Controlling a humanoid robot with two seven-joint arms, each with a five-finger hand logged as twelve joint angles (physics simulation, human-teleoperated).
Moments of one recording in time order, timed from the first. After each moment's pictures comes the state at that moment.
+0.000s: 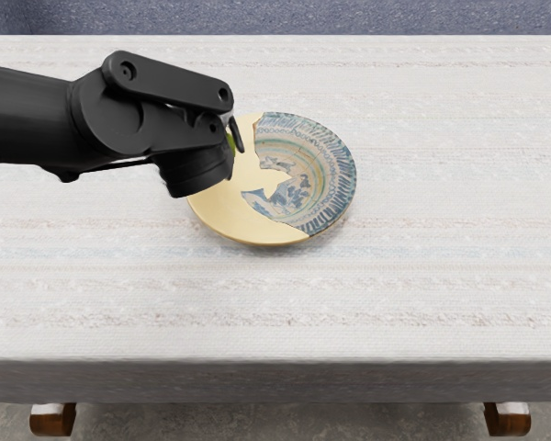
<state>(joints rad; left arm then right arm) -1.94 0.03 0.69 -1.28 -0.01 0.43 0.61 0.02 0.00 0.06 0.18 0.14 -0.08 0.12</state>
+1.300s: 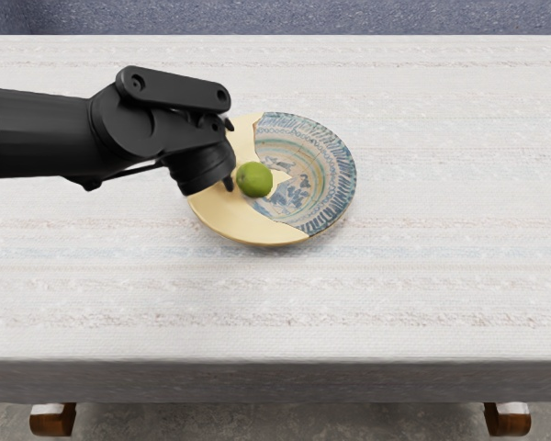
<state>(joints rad) -1.81 0.00 0.65 -1.10 -0.02 0.43 0.61 0.02 0.00 0.06 0.18 0.14 -0.08 0.12</state>
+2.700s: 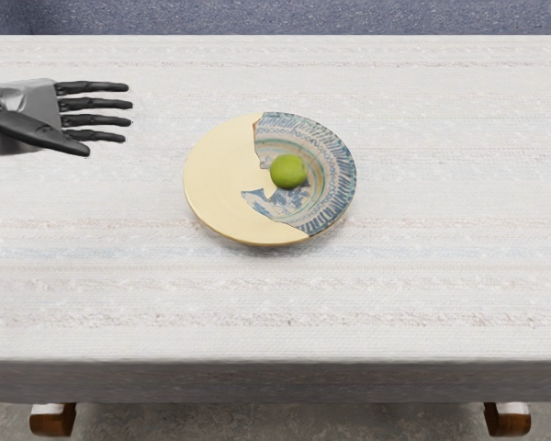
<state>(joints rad) -0.72 0.87 -1.00 -1.23 -0.03 -0.61 0.61 0.03 0.00 0.06 0.19 0.14 -0.08 0.12</state>
